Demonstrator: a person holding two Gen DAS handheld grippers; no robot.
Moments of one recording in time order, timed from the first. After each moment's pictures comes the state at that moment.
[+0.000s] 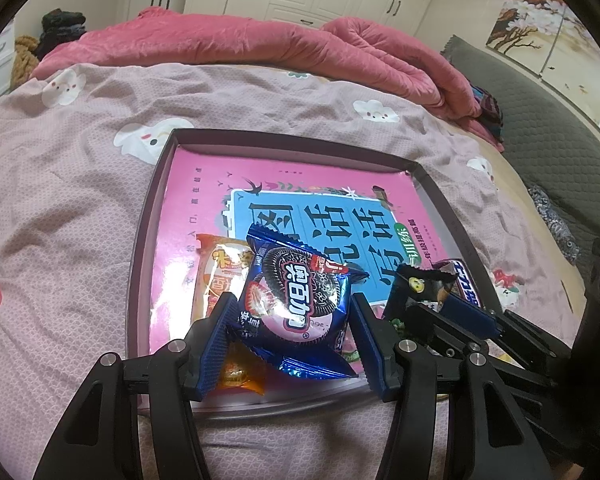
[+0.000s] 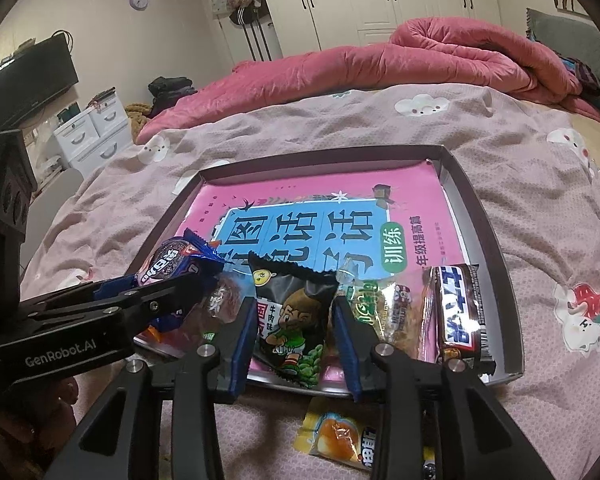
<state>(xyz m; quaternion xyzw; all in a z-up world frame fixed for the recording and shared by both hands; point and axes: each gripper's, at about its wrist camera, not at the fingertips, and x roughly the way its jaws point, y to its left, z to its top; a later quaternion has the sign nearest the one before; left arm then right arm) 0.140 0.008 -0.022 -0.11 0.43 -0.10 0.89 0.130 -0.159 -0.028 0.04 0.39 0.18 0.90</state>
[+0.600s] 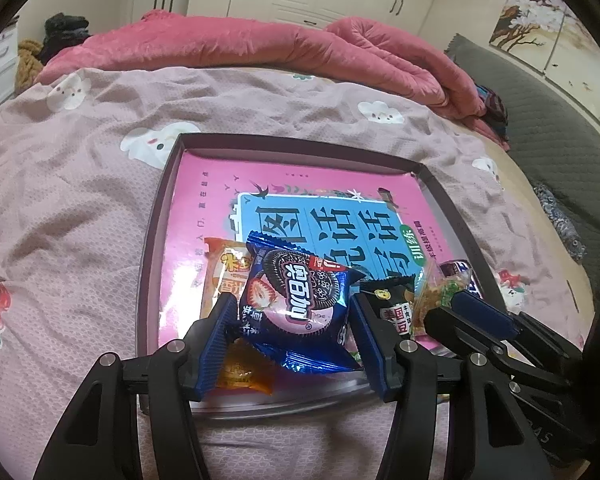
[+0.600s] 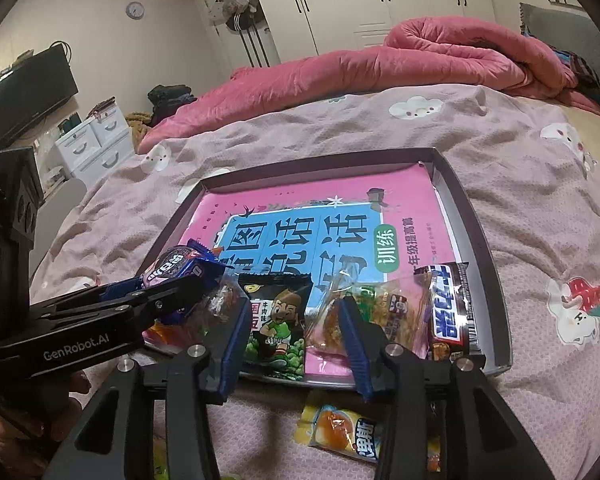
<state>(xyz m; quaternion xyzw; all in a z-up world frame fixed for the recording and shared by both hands) 0.139 0.008 -0.018 -0.10 0.43 -0.09 0.89 0.124 -0.169 -0.021 0.06 0.39 0.18 0.90</state>
